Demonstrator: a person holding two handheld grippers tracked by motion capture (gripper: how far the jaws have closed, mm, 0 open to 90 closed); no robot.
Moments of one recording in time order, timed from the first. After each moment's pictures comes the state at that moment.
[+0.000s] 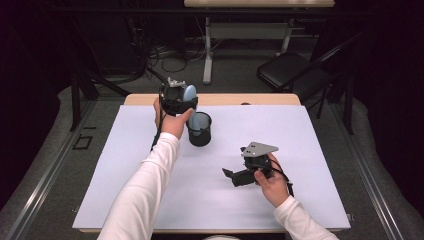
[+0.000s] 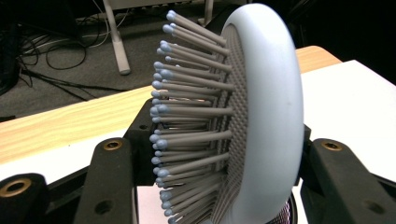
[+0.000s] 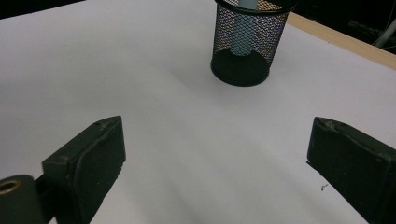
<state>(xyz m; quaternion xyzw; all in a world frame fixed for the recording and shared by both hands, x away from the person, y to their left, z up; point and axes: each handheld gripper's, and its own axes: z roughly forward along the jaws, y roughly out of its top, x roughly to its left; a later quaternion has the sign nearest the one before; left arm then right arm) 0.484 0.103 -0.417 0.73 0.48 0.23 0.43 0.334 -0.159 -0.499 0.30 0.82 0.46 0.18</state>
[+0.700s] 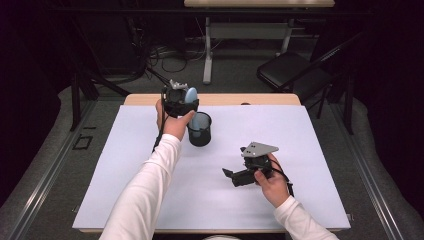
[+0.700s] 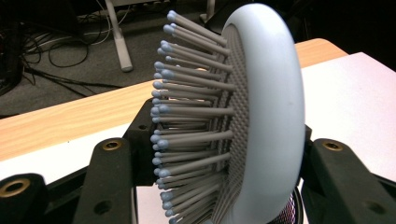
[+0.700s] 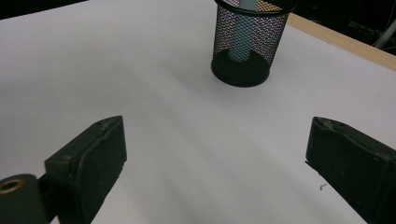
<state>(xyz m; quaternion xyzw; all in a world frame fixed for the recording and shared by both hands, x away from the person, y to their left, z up) 0.485 0.099 -0.425 0.74 0.48 0.23 0.42 0.333 -0.159 -0.498 0.30 0.82 0.46 0.18</state>
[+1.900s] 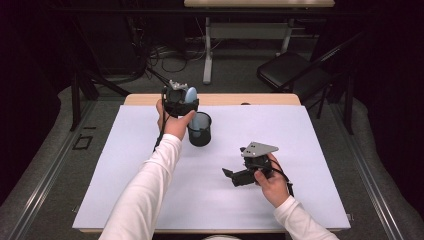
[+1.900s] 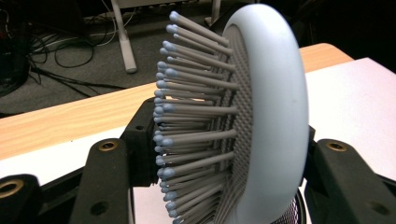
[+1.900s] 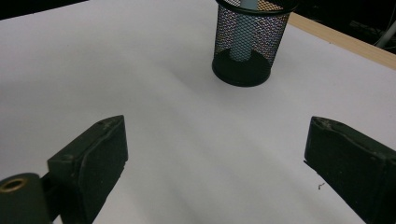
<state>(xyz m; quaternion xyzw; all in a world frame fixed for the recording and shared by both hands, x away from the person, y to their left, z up) 0.485 0.099 -0.426 0.73 0.49 0.24 0.42 0.333 -0.159 -0.498 0.30 0.82 0.46 0.18</state>
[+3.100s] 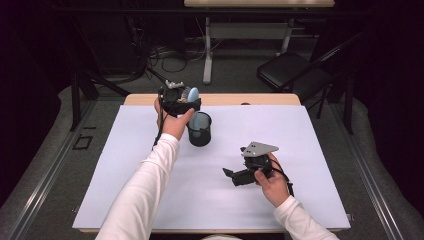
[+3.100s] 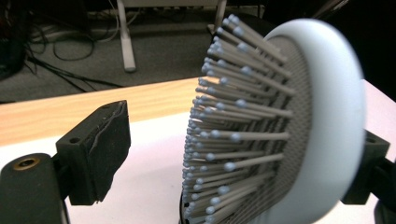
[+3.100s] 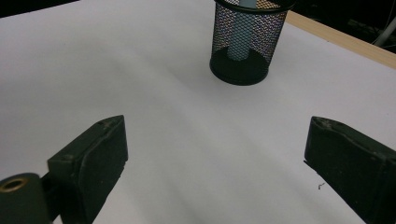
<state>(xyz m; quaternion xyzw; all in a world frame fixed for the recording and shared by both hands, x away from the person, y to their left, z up) 0.487 0.104 -0.428 0.70 0.52 0.22 0.44 0.334 -0.159 -0.499 0.30 0.82 0.46 0.18</state>
